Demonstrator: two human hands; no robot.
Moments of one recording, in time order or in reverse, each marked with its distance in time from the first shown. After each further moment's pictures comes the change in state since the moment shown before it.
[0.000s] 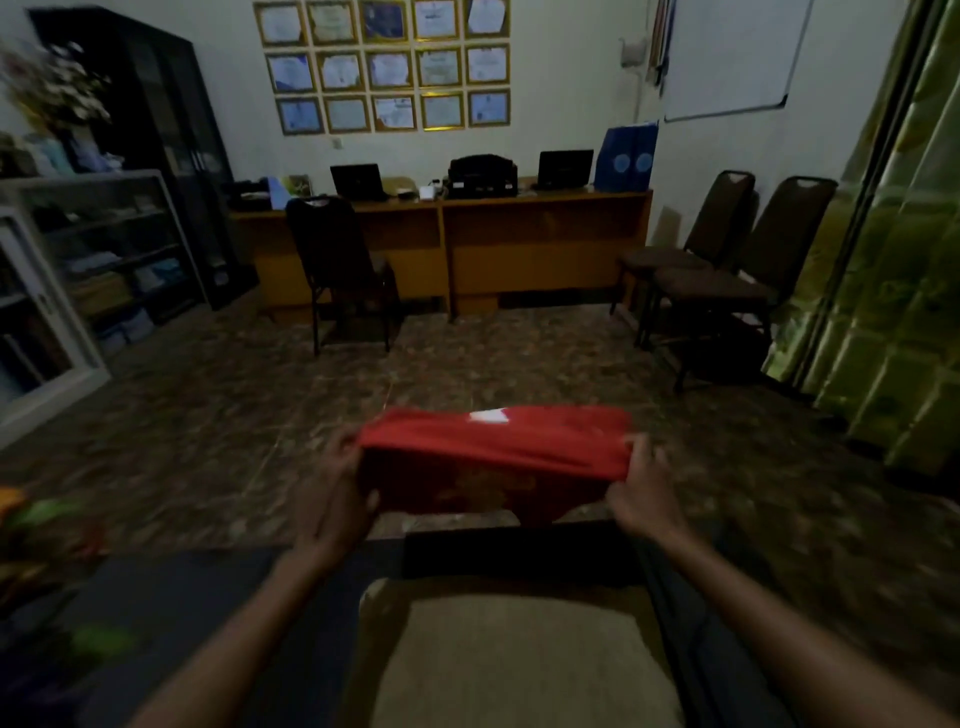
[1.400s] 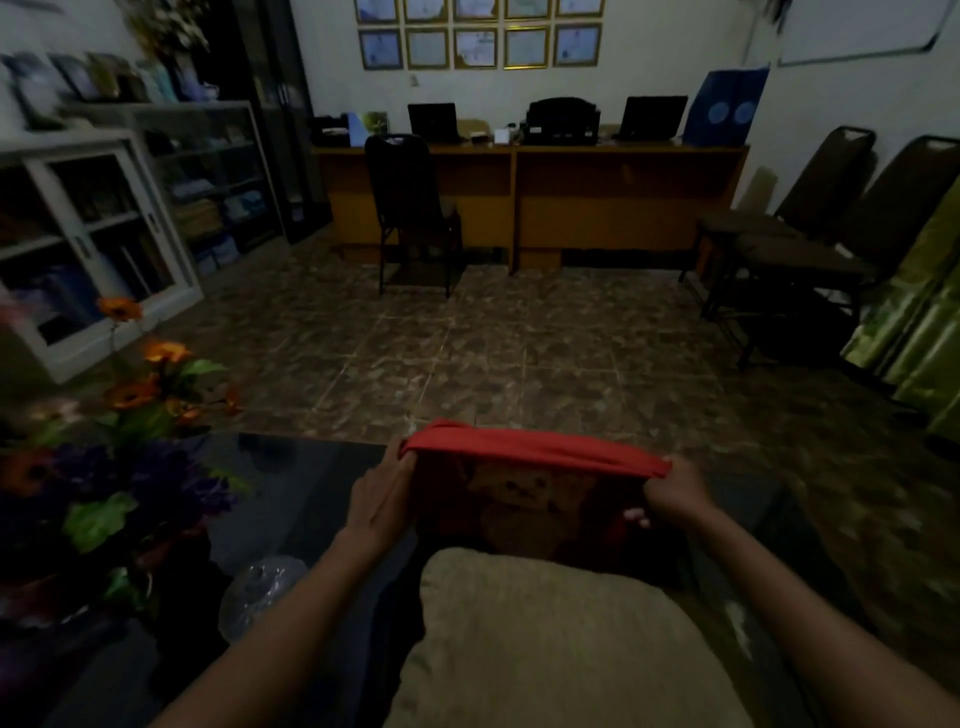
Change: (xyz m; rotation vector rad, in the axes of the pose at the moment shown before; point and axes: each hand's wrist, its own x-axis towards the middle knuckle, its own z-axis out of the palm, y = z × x) left_hand -0.116 -0.041 0.022 0.183 -0.176 -0.057; right_hand -0.052 0.023 0.031 0.222 -0.349 0.326
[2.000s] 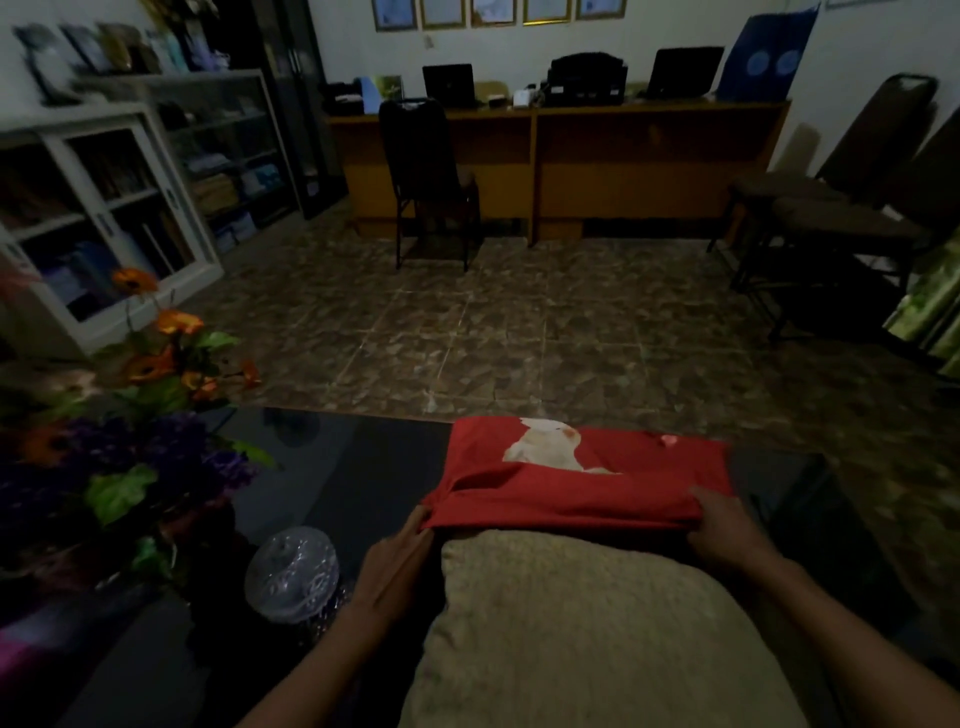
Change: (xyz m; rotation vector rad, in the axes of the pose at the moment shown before) left_hand -0.099 -0.010 0.042 0.049 -0.169 0.128; right_hand -0.009 0.069 -0.014 -0.646 -0.108 -0.183
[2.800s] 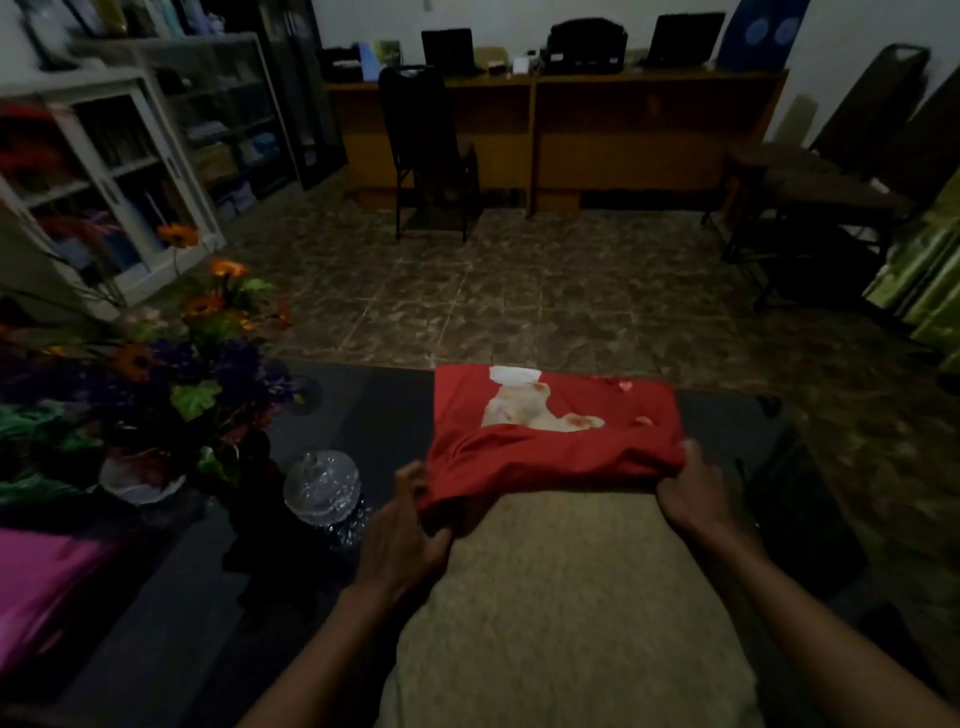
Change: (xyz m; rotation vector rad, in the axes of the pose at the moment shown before) left_hand -0.087 0.064 -0.052 -0.516 0.282 -0.277; right_hand -0.100 -0.017 0.016 0.194 0.183 0.159
